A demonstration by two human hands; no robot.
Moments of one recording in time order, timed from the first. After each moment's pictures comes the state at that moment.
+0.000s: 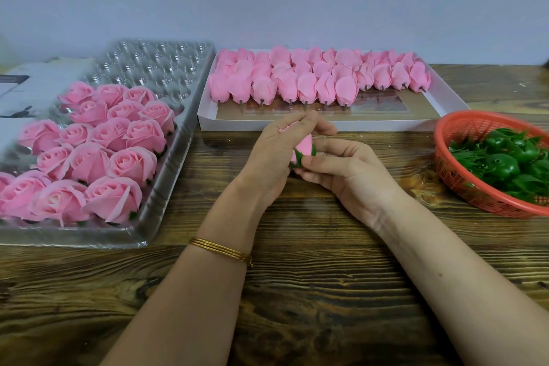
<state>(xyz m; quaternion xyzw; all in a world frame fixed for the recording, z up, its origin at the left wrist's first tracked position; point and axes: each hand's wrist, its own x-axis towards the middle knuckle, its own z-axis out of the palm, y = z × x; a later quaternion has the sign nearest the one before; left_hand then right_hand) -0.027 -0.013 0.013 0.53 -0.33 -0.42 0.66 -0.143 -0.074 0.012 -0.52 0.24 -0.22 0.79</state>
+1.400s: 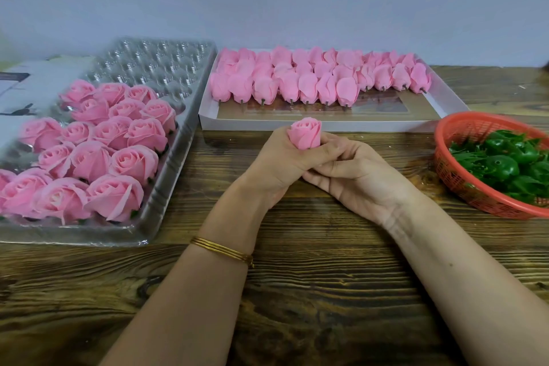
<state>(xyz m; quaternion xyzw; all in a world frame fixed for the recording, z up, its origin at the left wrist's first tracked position) -0.028 -0.010 0.006 0.50 -0.38 -0.46 0.63 -0.147 -0.086 0.008 -0.47 0.16 -0.16 0.85</state>
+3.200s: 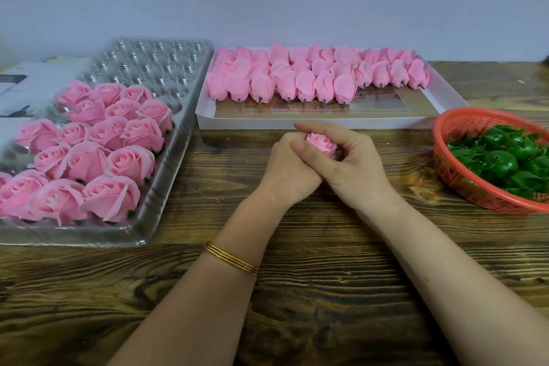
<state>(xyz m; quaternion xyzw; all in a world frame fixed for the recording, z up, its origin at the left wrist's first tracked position) -0.046 -0.019 0.000 0.71 -0.47 -0.21 0.49 -0.140 -0.071 0.007 -0.74 0.22 -0.34 0.53</state>
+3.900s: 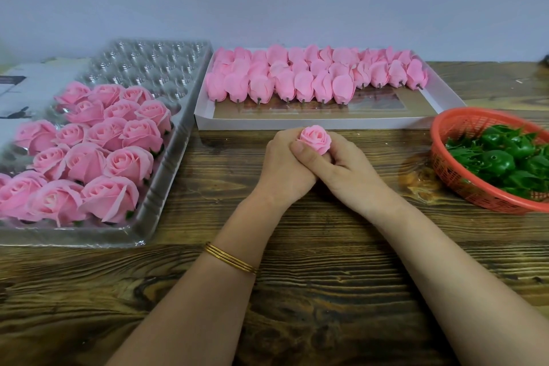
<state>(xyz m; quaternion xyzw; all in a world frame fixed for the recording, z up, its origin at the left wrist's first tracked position) -0.043 -0.021 -0.004 0.71 -0.44 -0.19 0.52 -0.144 -0.078 0.004 -0.81 0.24 -0.24 0.48</state>
